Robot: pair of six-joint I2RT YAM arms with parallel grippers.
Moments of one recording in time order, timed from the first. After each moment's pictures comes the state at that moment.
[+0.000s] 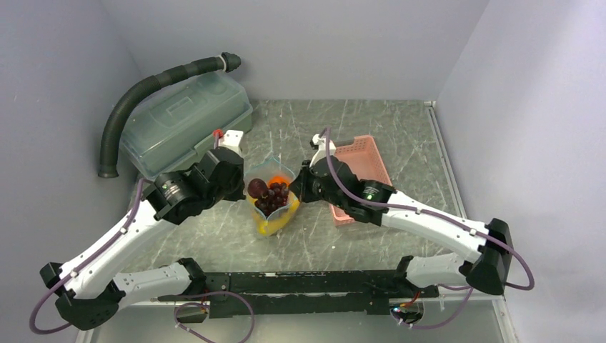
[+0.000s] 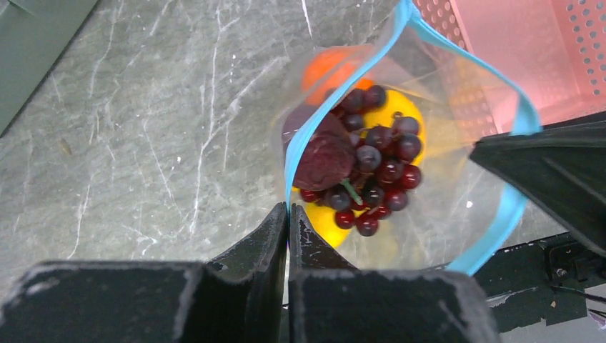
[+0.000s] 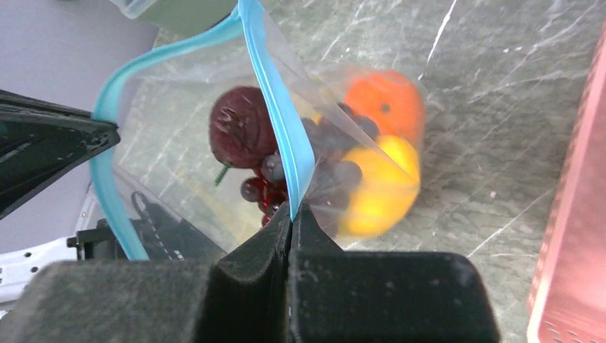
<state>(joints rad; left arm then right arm) -0.83 1.03 1.27 -1.02 -0.38 -0.54 1.02 1.25 1.05 -0.30 0.22 0.71</state>
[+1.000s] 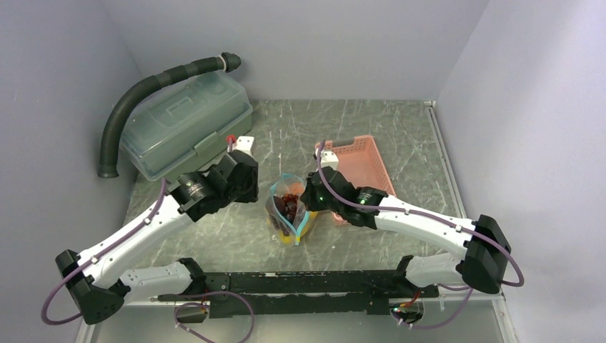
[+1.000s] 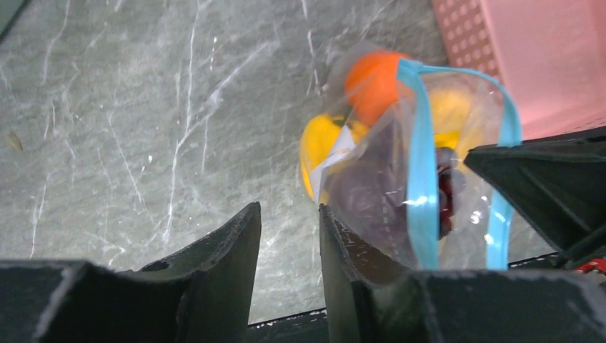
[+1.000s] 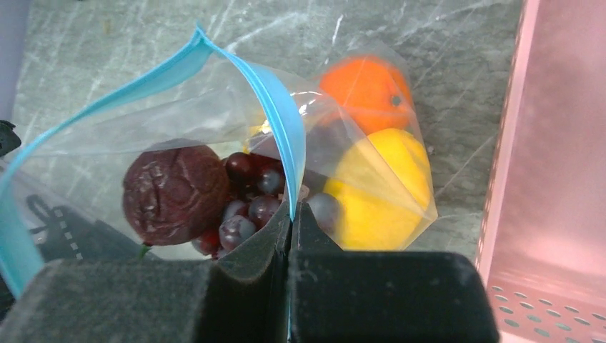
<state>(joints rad) -0.82 1.09 1.12 -0.88 -0.36 -0.58 0.99 1.28 0.91 -0.30 0.27 0.71</state>
